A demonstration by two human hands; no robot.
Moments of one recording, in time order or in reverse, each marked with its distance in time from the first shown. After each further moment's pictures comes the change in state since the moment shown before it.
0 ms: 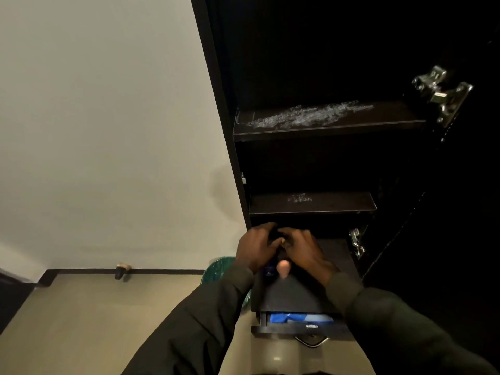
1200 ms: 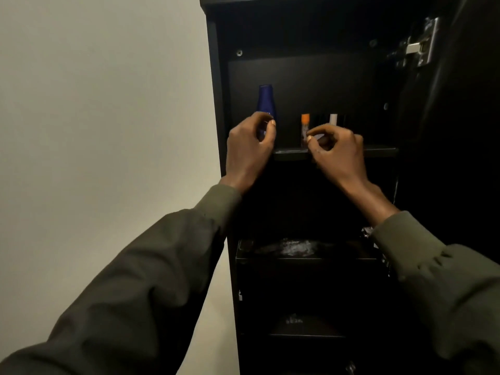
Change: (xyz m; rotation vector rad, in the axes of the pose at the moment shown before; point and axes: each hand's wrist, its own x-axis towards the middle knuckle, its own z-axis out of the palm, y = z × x) left_hand 0.108 0.221 -0.400 -0.326 0.961 0.543; right_hand 0.007 -0.261 -0.398 0.135 0.925 -0.585
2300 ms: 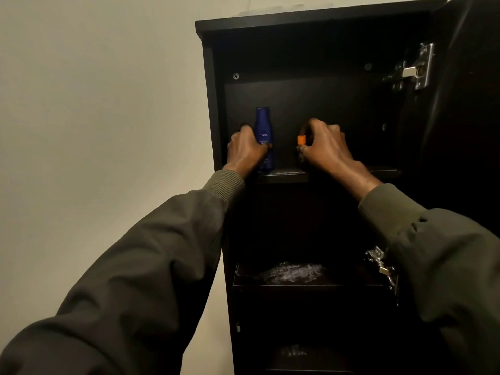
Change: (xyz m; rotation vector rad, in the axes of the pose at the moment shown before) left_hand 0.069 -0.018 0.019 0.200 -0.284 -0.395; right_hand 0.080 -0.002 0.018 -0.361 -0.165 0.040
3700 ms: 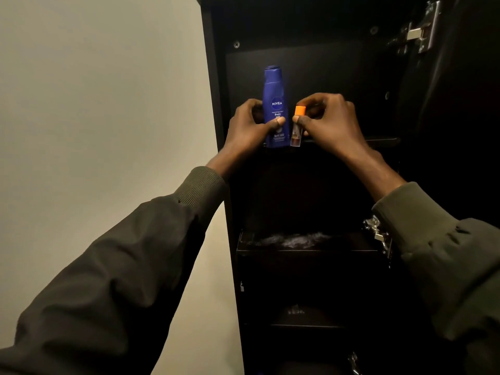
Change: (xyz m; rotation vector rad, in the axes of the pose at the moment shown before) left_hand -0.063 0.008 -0.018 -0.353 -0.064 0.124; right_hand -0.053 -0.019 -0.028 0.334 0.023 -0.007
